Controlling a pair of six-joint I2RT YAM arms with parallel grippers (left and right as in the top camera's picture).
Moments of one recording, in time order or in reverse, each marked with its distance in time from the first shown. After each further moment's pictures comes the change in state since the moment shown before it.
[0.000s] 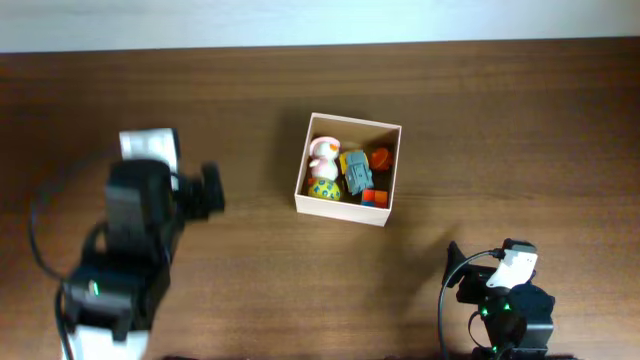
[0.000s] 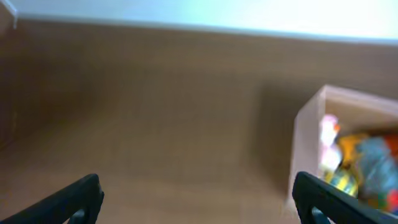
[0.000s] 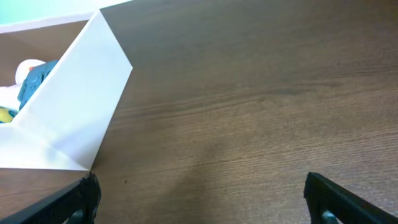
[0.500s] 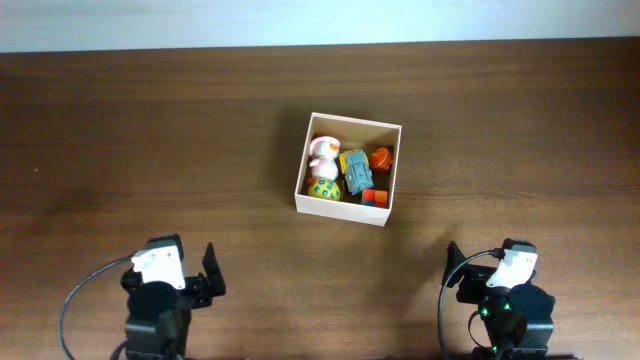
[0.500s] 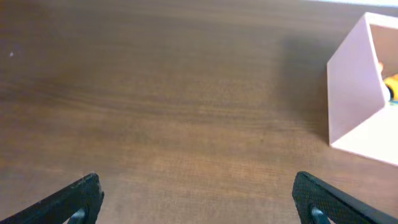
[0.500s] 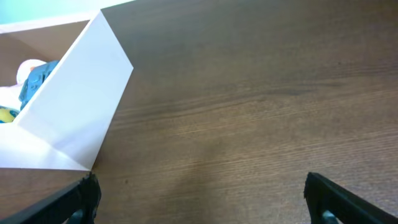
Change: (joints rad) left arm 0.032 -0.680 -0.674 0.097 -0.003 0.005; right arm 0.000 0.000 0.000 0.000 -0.003 0.000
